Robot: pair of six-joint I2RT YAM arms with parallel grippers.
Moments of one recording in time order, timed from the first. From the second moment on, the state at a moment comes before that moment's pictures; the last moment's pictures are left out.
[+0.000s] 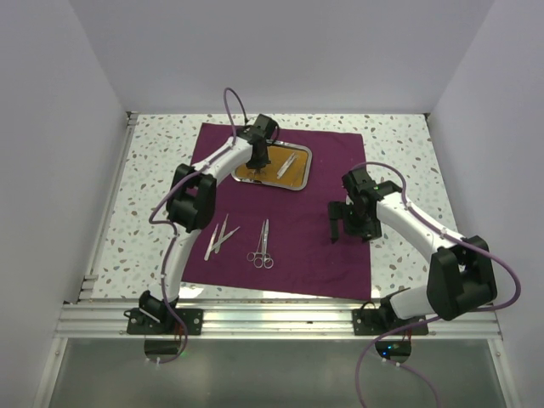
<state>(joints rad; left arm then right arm) -0.48 2.44 2.10 -0.72 -0.29 -0.57 0.37 1.41 0.96 -0.90 0.01 0.35</state>
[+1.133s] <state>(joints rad) -0.76 1.67 1.27 -0.75 -0.17 -0.67 0.37 1.41 0.96 -0.86 0.00 0.35</state>
